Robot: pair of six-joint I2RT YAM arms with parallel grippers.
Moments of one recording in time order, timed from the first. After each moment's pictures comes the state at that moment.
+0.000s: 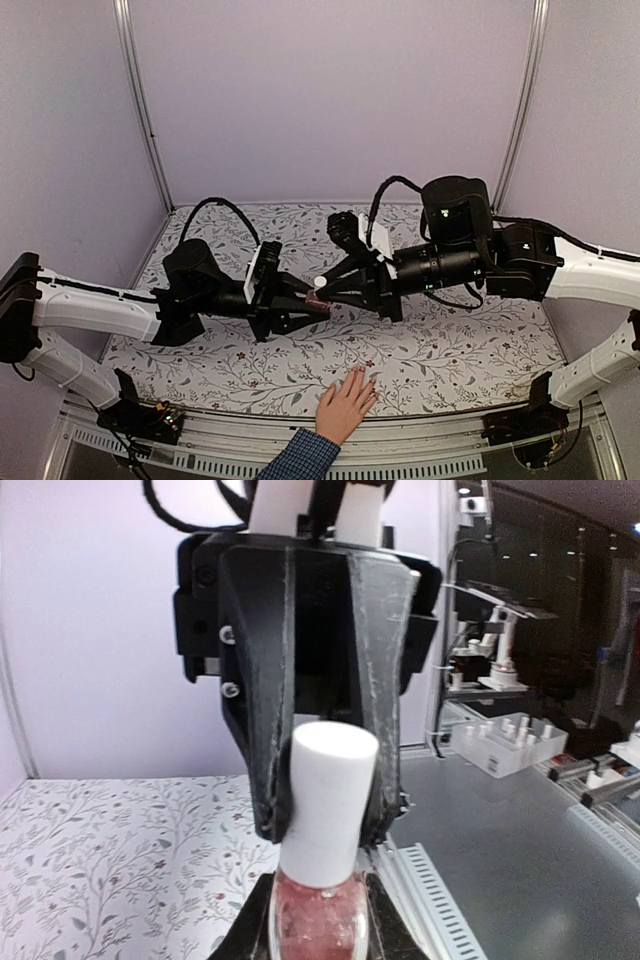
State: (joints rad) left arm -0.99 1.37 0.63 0.88 0.72 -0.09; right arm 1.19 1.32 1.22 -0.26 -0.32 -0.23
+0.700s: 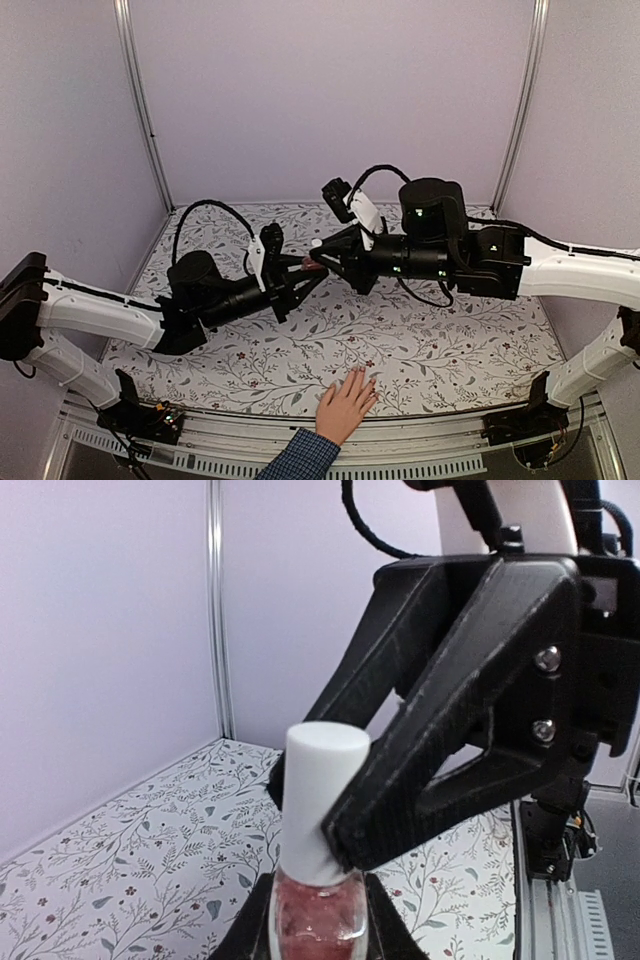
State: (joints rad) left arm -1.02 1.38 0.59 0.93 0.10 -0.02; right arm 1.15 1.42 1.22 -0.10 0.00 0.05
